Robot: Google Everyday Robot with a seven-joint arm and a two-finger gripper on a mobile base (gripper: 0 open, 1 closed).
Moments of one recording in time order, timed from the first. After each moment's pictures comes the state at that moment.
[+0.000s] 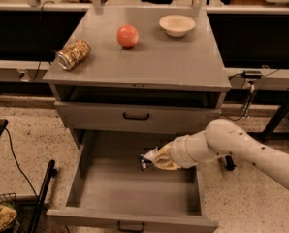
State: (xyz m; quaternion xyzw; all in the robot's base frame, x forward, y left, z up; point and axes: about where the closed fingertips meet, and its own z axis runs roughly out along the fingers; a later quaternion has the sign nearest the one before) arm 0.509 -0.054 0.582 -0.88 0.29 0.03 0.37
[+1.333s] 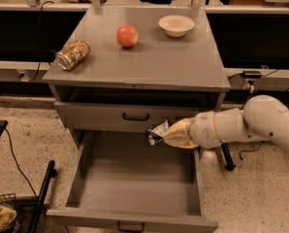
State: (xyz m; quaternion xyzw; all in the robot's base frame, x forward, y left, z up) arm 0.512 -0.084 0.714 -0.85 0.21 -0.02 0.48
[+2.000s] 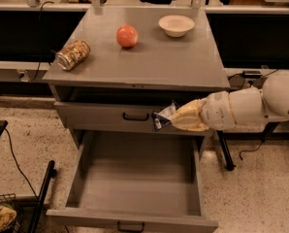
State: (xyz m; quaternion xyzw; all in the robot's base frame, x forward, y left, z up) arm 0.524 -0.103 0.779 -0.85 0.18 -0.02 0.50
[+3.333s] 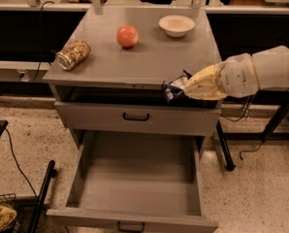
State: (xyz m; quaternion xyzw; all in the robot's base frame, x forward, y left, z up) arm 0.546 -0.131 0.875 -0.85 0.16 -0.04 0.50
